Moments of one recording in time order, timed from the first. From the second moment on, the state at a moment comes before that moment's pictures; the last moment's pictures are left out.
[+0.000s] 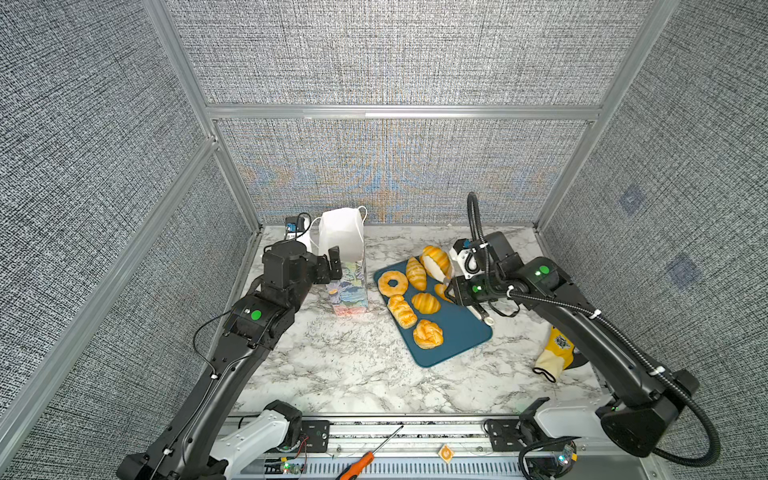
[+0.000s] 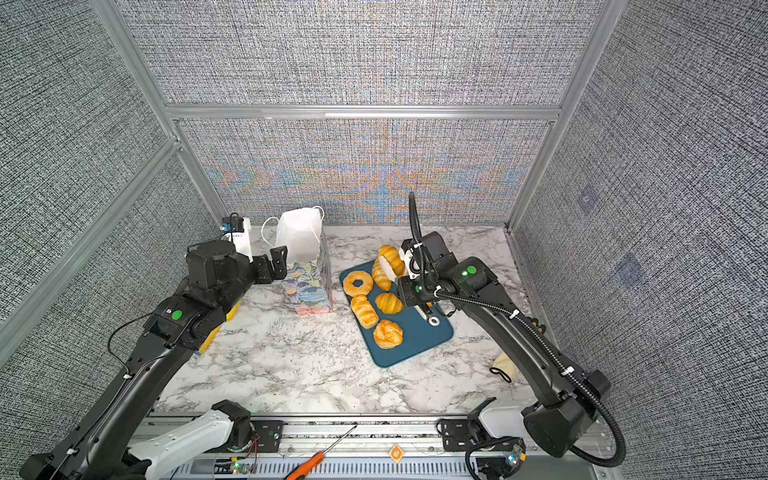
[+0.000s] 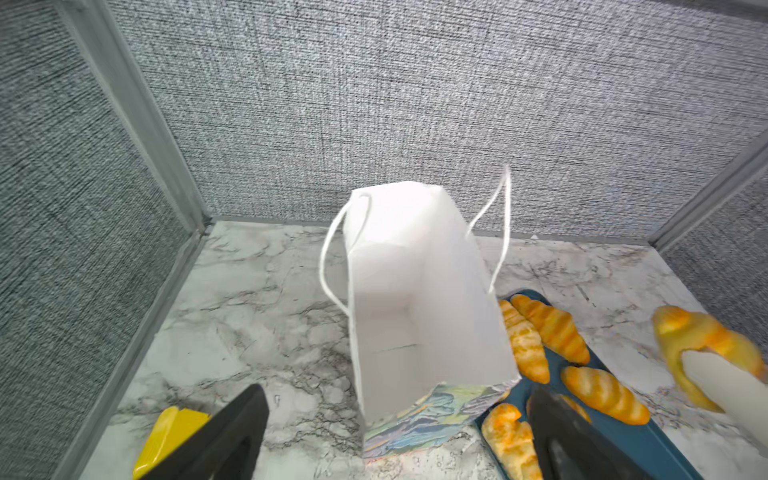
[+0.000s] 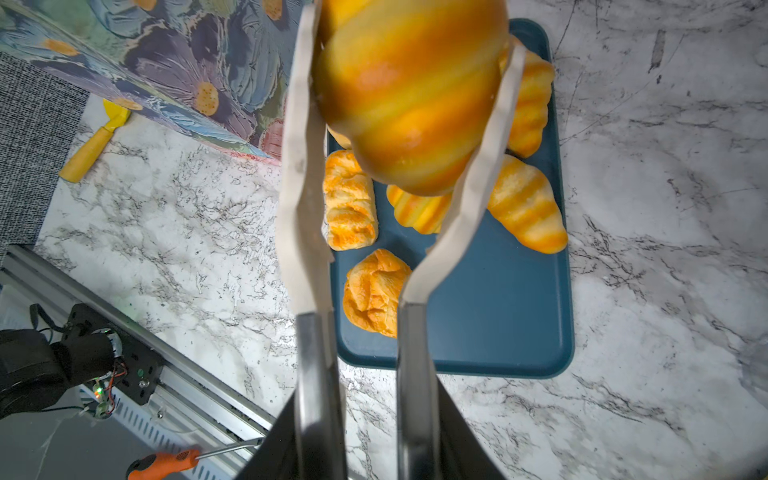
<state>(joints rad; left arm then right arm) -0.43 1.01 1.22 -0.60 -0.26 -0.26 0.60 1.34 1.48 -1.09 -0.07 0.28</state>
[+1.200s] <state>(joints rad) -0.26 0.98 1.09 -0.60 -0.08 -0.27 0.88 1.76 2.11 -1.02 -0.16 0.26</state>
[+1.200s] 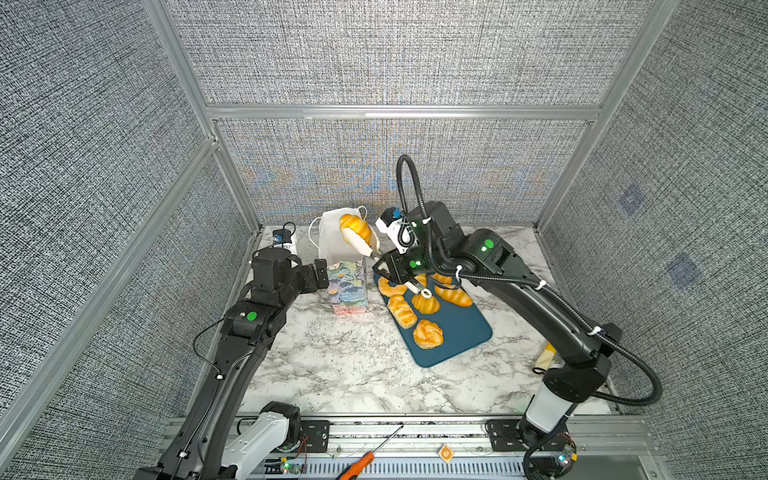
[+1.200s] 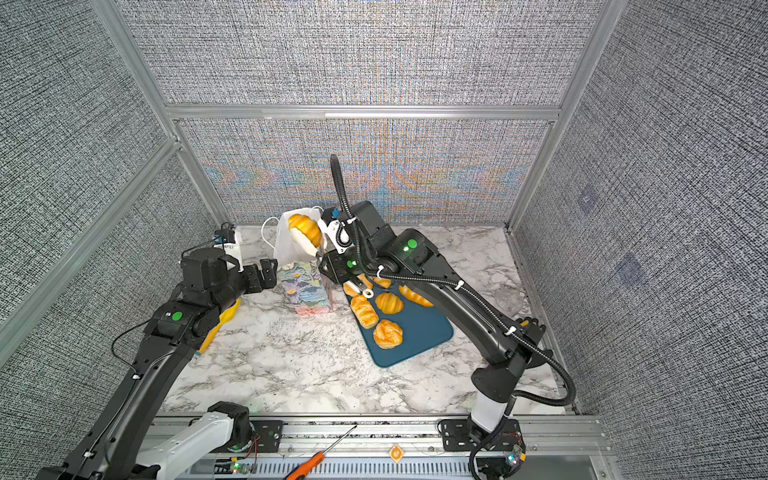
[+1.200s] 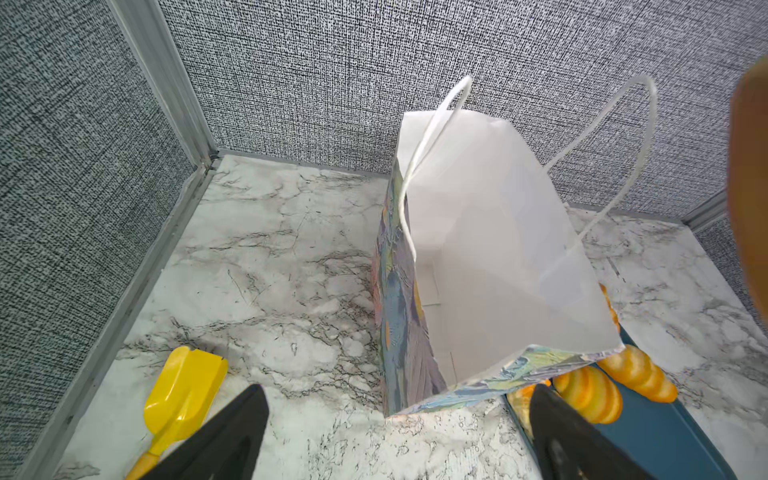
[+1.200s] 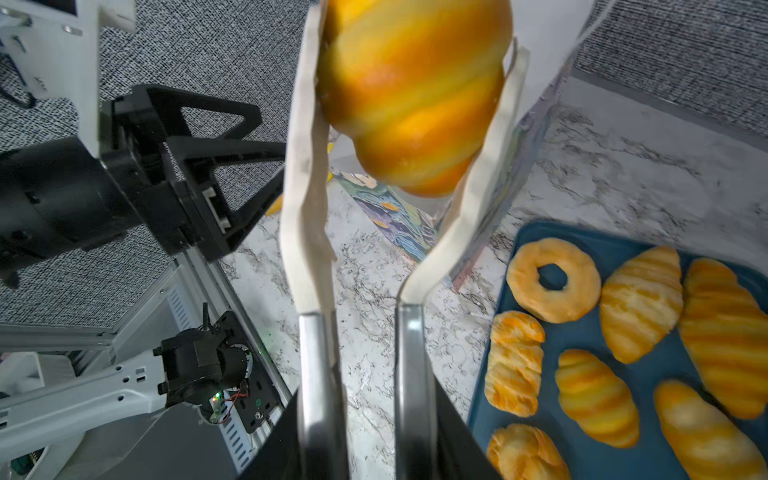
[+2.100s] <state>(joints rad) -0.25 0.95 1.05 -0.60 -0.02 -0.29 0.86 1.96 2.24 -1.03 -0.11 0.25</state>
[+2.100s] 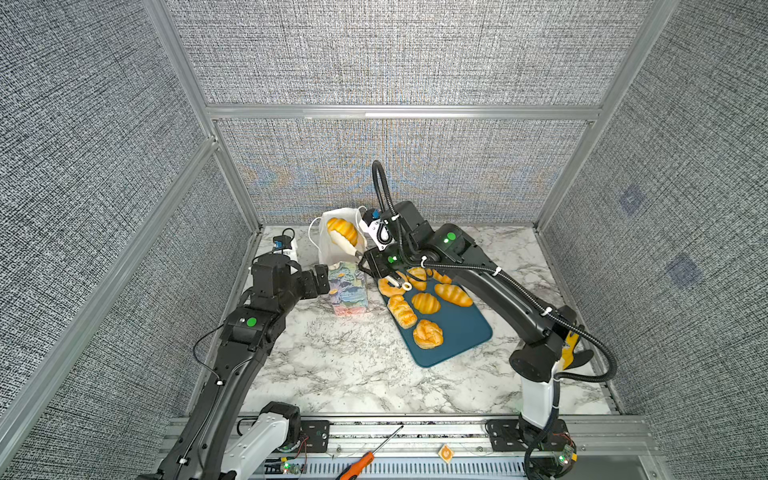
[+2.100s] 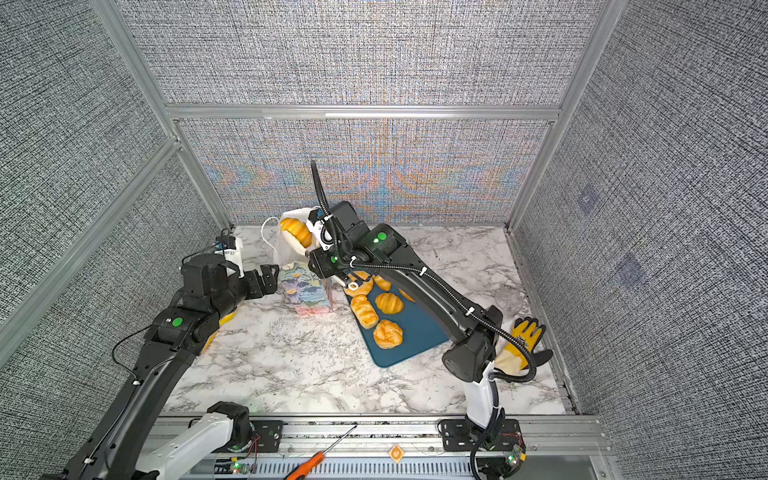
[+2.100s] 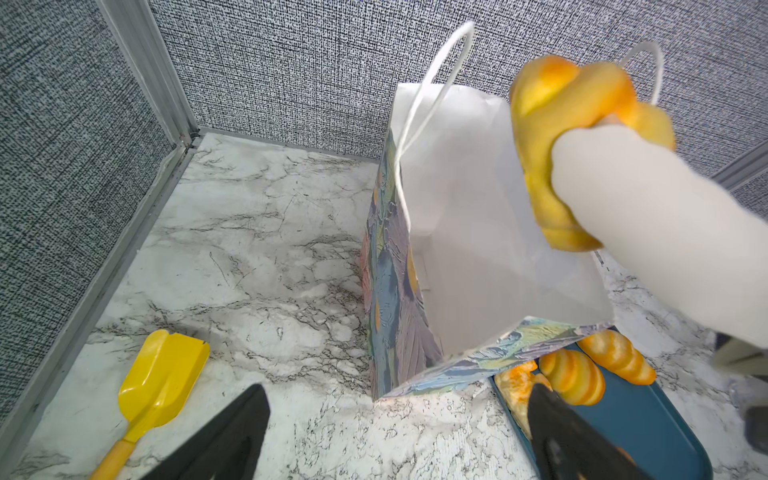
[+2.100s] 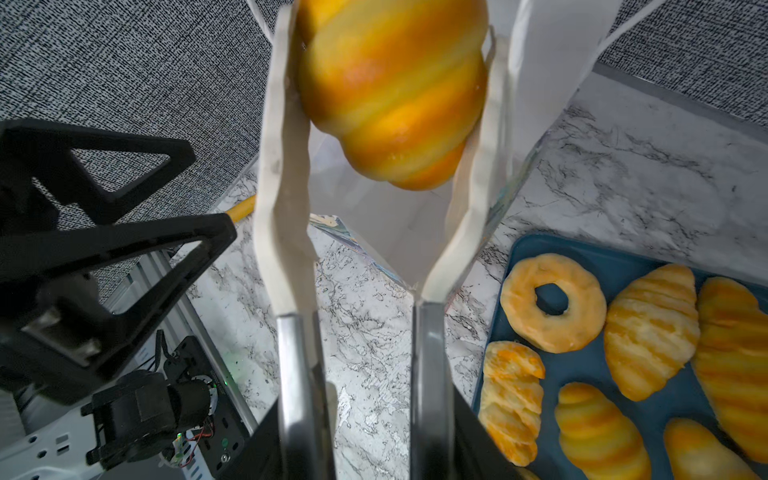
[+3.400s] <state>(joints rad) -0.26 0.90 1.07 -0.60 0.09 -0.29 0.87 1.83 2.21 -1.10 -0.03 0.21</state>
